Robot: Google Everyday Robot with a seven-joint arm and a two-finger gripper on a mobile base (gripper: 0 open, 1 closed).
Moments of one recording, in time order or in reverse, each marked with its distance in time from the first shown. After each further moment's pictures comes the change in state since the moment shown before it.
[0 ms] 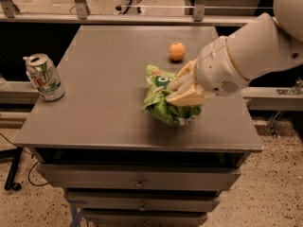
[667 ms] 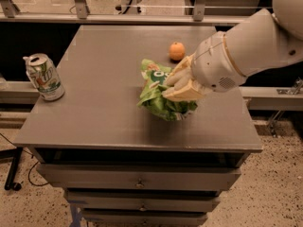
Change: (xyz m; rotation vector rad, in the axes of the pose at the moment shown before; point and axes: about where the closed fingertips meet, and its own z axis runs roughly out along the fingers) arm -0.010 -0.006 -0.001 0.020 -0.029 -0.051
